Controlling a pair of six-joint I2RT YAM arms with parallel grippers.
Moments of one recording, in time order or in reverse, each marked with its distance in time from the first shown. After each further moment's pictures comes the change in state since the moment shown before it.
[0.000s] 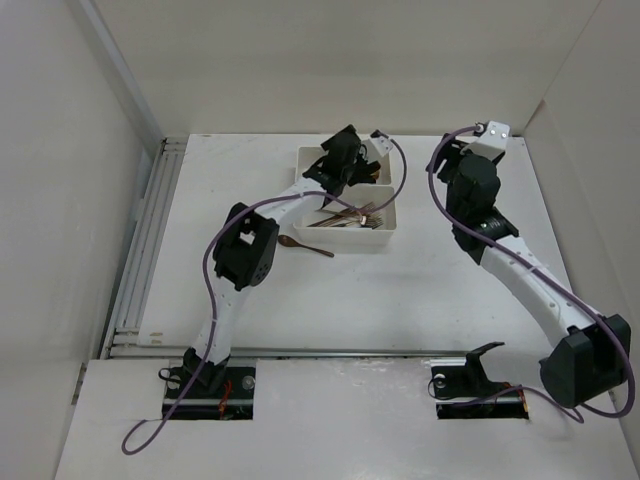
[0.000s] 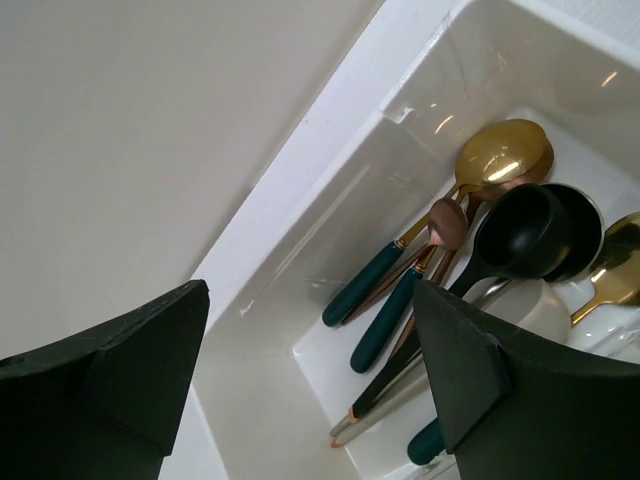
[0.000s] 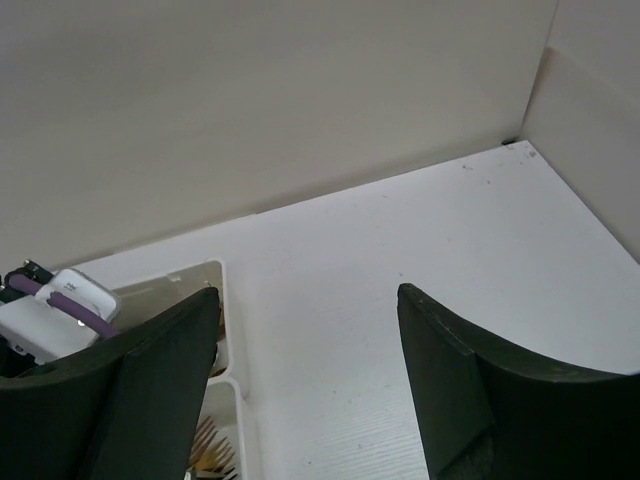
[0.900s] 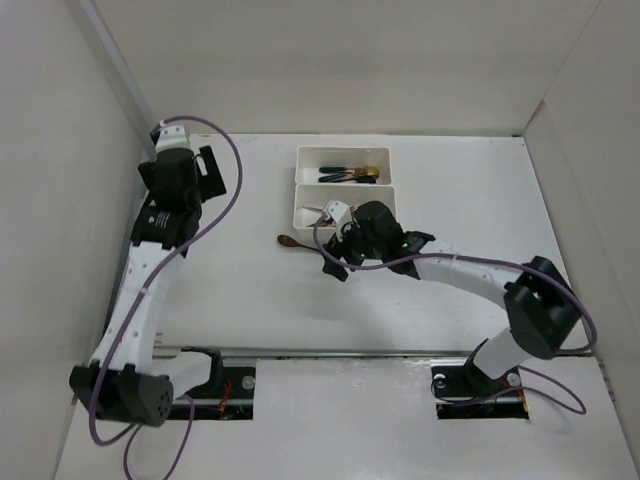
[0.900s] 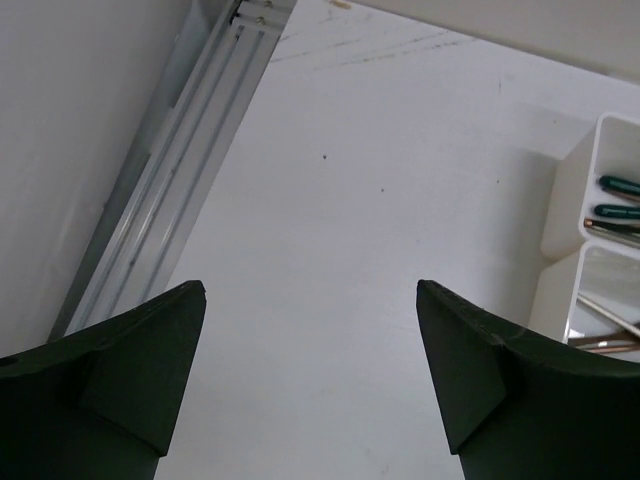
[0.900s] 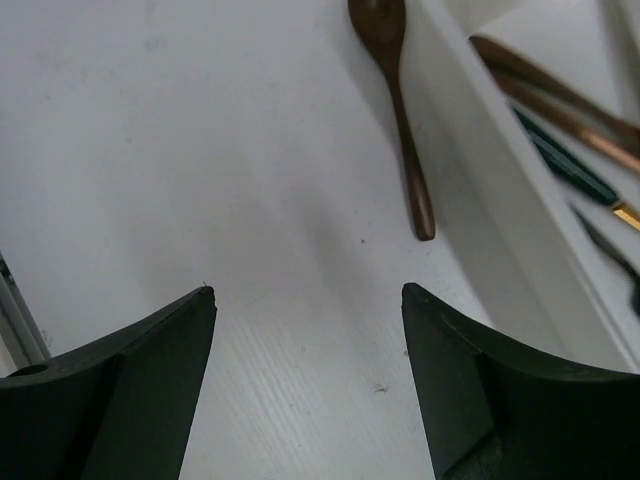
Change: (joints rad) left arm 0.481 -1.112 -0.623 -0.553 -0.183 -0.867; right arm 0.414 0.278 -0.039 -0.273 -0.872 -0.264
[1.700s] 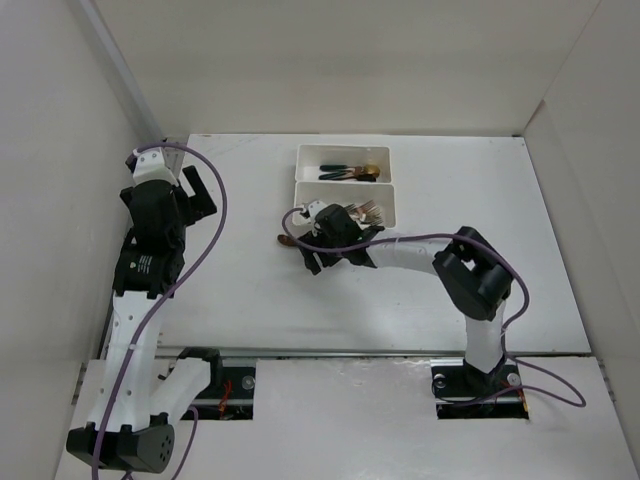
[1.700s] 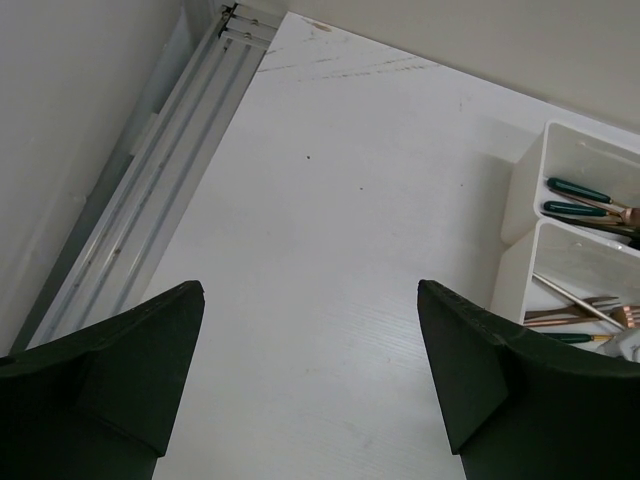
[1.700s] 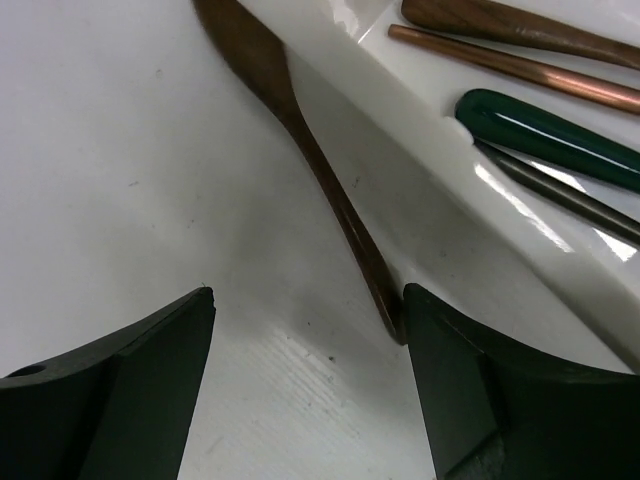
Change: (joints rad) left arm 0.053 -0.286 -0.152 -0.029 0.091 -0.044; right arm 0.043 0.418 0.240 -0.008 0.246 0.244
